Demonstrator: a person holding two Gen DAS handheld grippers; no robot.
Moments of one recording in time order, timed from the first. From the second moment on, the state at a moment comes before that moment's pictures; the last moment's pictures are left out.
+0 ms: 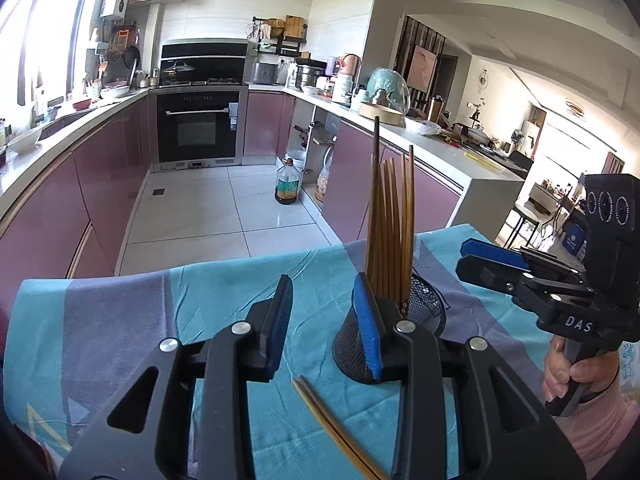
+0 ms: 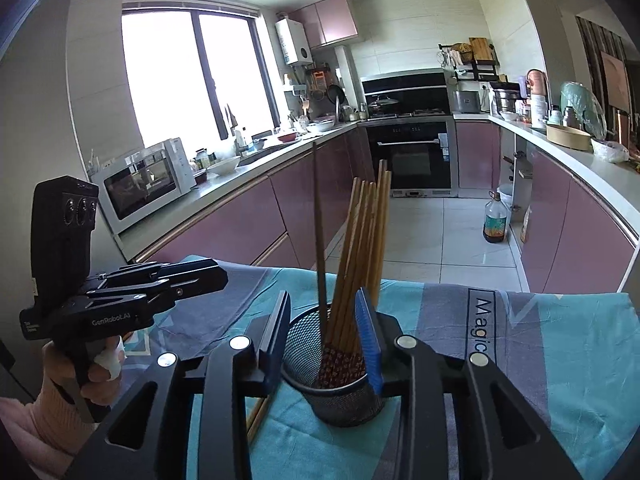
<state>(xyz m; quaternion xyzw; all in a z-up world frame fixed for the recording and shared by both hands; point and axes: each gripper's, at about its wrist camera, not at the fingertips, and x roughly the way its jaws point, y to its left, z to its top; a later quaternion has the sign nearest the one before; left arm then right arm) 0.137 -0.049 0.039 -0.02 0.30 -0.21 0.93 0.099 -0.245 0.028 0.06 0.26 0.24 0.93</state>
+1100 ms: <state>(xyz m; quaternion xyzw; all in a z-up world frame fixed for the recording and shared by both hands) 0.079 -0.028 -0.048 -0.02 0.37 -0.15 0.92 0.066 -0.175 -0.065 0.03 0.39 0.30 0.87</state>
